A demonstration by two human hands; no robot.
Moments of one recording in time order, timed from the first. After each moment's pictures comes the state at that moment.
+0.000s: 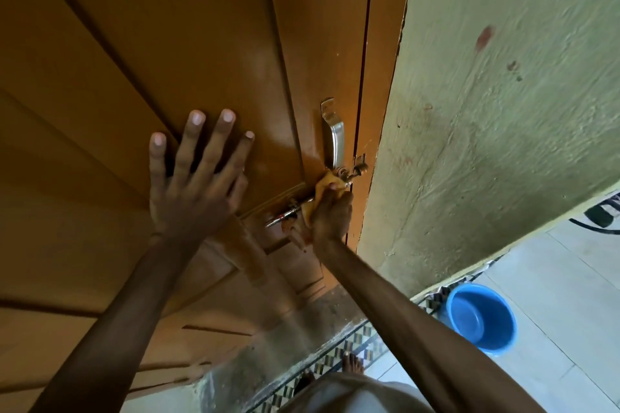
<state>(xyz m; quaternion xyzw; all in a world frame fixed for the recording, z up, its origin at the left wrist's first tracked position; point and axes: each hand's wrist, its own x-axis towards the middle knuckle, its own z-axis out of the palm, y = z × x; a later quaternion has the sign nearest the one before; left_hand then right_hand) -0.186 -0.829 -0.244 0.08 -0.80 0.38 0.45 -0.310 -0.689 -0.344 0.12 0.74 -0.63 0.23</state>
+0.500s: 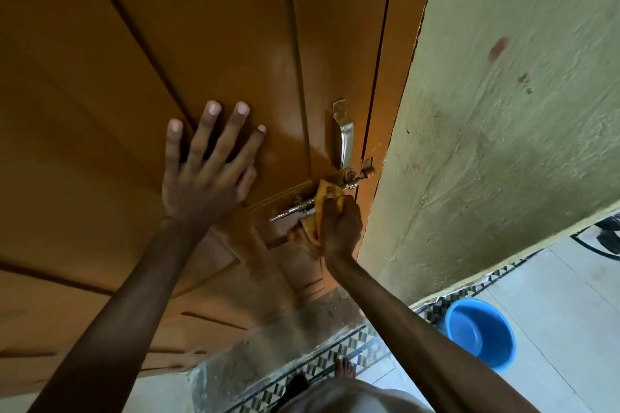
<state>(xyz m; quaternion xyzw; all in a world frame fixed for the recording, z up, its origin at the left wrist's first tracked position) -0.188 -0.828 -0.243 0.09 -0.80 0.38 0.46 -0.291 -0.665 -0.352 -0.01 0.79 -0.60 0.12</state>
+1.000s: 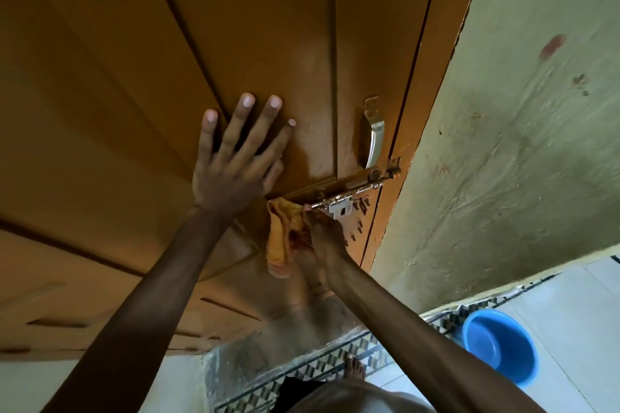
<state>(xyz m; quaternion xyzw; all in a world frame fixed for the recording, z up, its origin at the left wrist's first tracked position) -0.187 -0.828 -0.243 0.09 -0.81 0.38 0.44 -0.248 -0.681 -0.332 -0.01 0.64 -0.64 0.44</state>
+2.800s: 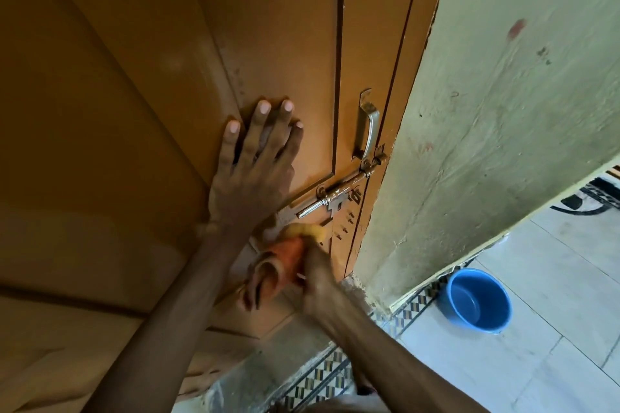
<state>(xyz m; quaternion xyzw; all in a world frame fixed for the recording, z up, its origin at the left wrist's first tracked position) -0.179 -0.828 -0.229 0.06 -0.85 0.33 0.42 -0.170 -0.702 -0.342 0.23 0.48 -0.73 0.43</state>
